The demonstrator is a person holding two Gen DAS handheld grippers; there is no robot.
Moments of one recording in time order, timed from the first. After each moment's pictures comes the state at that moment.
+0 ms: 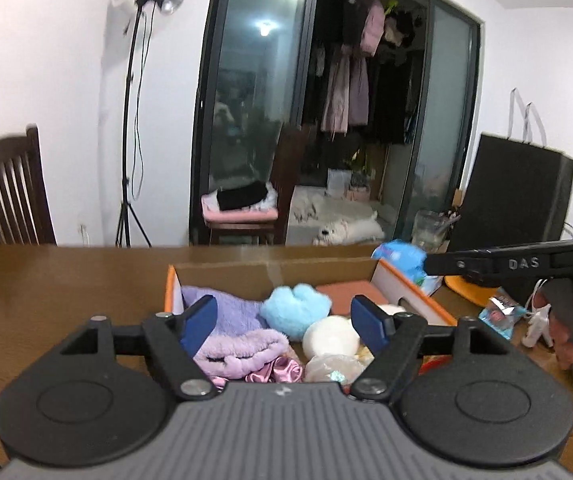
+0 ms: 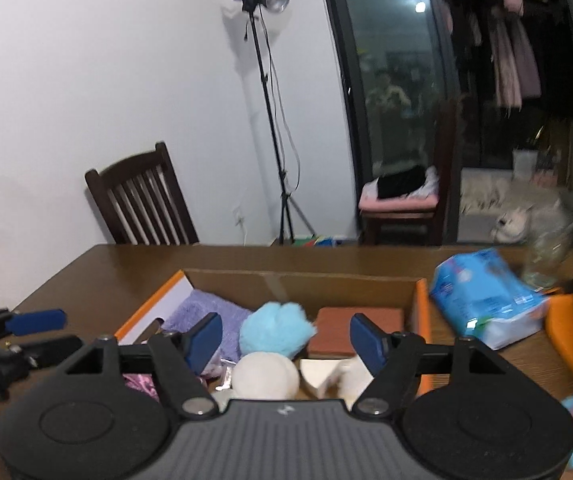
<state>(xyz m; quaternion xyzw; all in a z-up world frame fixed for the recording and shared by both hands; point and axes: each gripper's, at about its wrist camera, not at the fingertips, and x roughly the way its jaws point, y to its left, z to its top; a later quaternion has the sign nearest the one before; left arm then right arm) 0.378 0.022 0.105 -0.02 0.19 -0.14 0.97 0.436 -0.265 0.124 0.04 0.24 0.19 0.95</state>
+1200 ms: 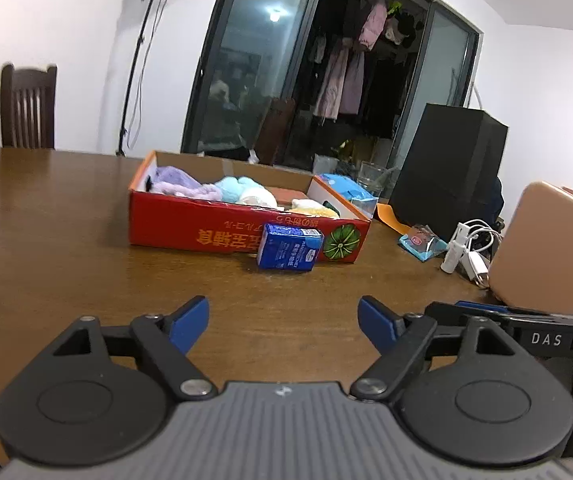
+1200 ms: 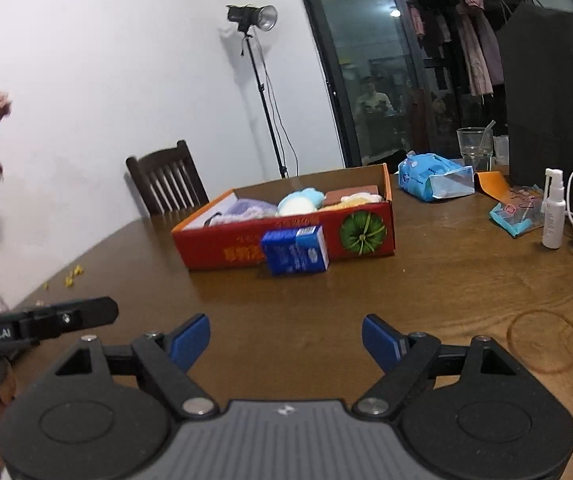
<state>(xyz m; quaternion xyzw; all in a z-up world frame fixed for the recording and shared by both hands) 0.203 -0.013 0.024 -0.09 0.23 -0.16 0.96 0.192 -0.300 0.026 0.10 0.24 0.18 0.95</state>
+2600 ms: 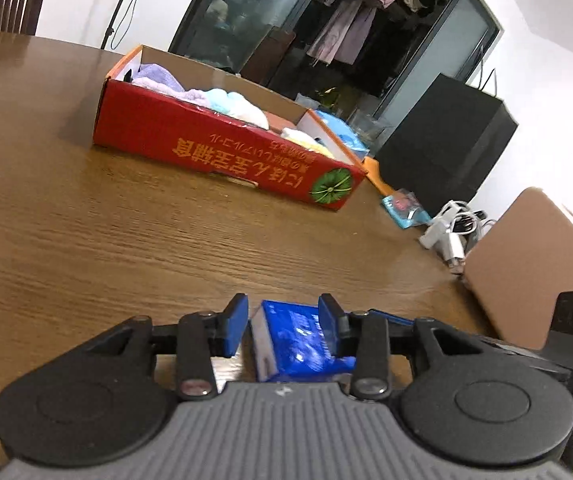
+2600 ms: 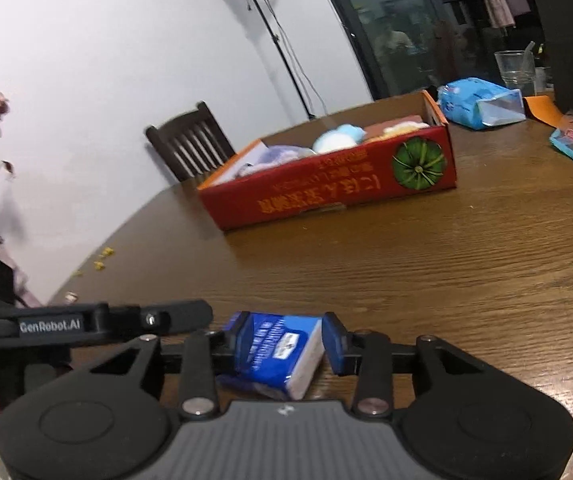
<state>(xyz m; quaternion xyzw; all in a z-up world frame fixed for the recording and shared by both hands) 0.243 -0.004 -0.018 -0.18 0.34 -0.20 0.90 0.223 -0.266 -0.004 0.14 0.31 0.24 0.91</state>
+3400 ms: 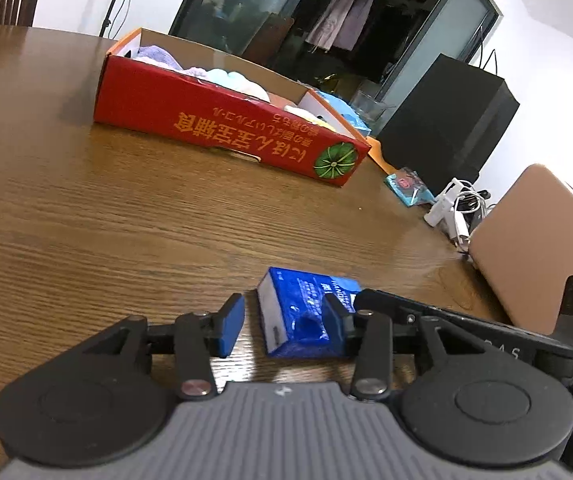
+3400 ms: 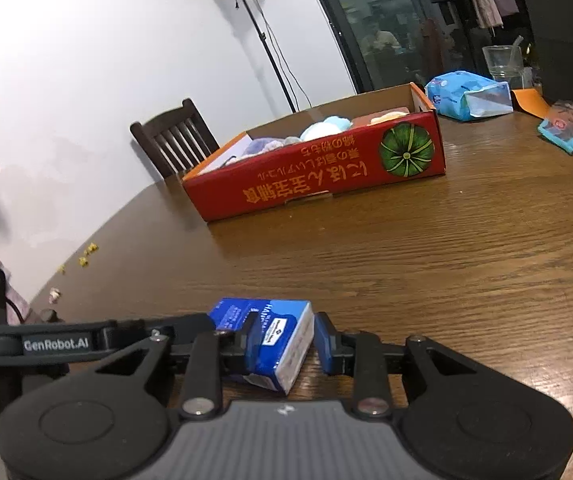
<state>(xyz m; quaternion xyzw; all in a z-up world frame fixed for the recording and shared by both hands) 0.236 -0.008 -0.033 -0.17 0.35 -0.21 0.90 0.215 -0.268 -0.015 0.16 0.31 0.22 0.91</state>
